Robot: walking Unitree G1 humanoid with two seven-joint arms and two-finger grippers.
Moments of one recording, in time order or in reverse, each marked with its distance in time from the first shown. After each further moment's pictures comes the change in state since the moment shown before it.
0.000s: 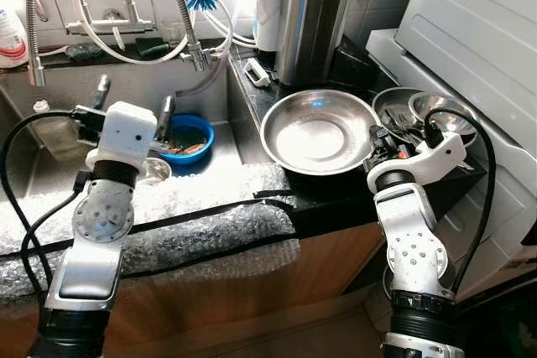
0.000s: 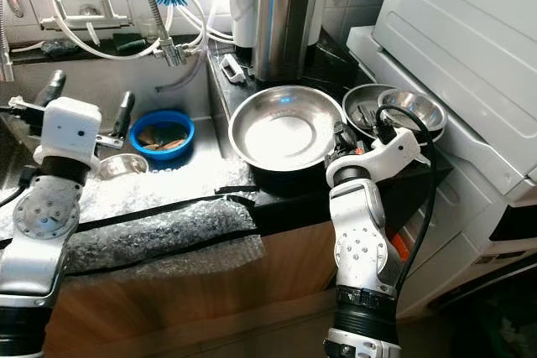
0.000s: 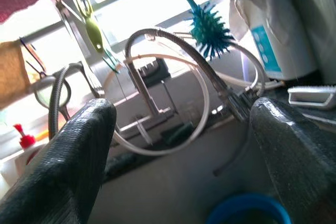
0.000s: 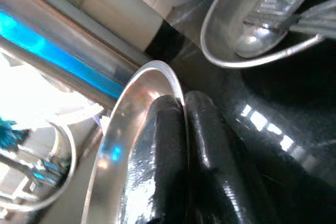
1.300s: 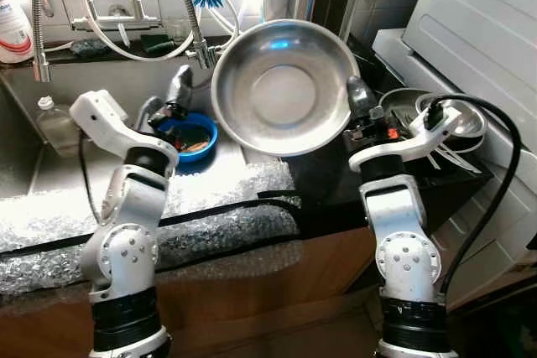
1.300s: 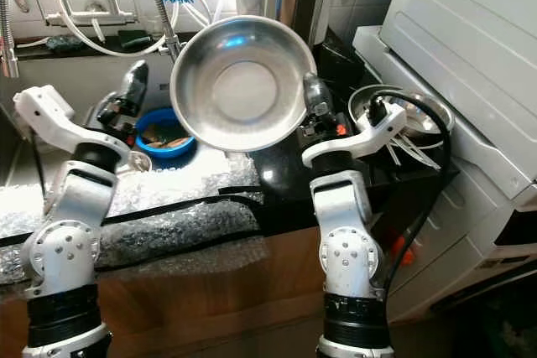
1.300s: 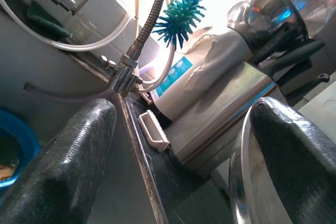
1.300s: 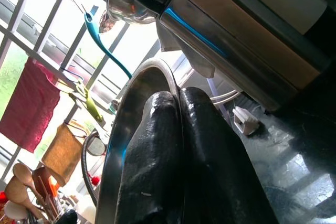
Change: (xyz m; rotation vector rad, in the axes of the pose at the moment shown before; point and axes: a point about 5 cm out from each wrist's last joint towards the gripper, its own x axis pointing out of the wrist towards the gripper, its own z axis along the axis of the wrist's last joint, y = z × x) left arm 0.006 -0.025 0.013 -1.291 0.159 0.024; right arm -0.017 0.058 -0.009 0.096 0.005 0.485
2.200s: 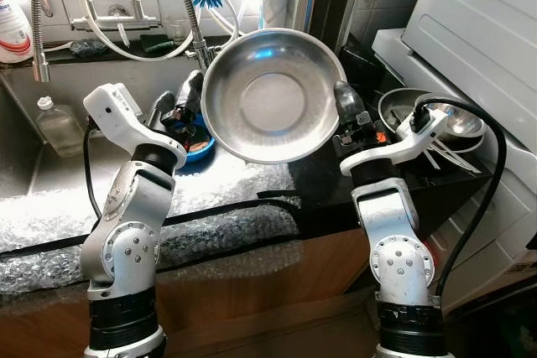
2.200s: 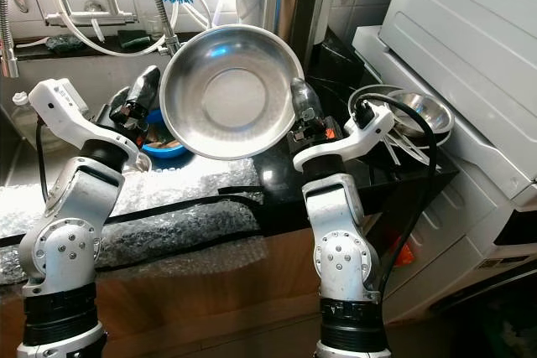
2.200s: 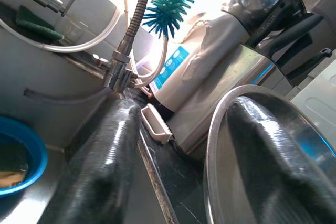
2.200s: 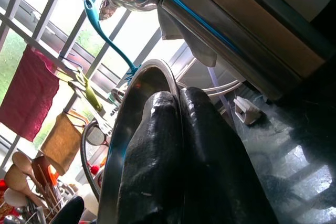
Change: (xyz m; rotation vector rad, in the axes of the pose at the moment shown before) left arm 0.001 -0.009 -0.001 0.099 0.038 -0.036; right arm -0.002 0.001 -0.009 -0.012 0.035 0.005
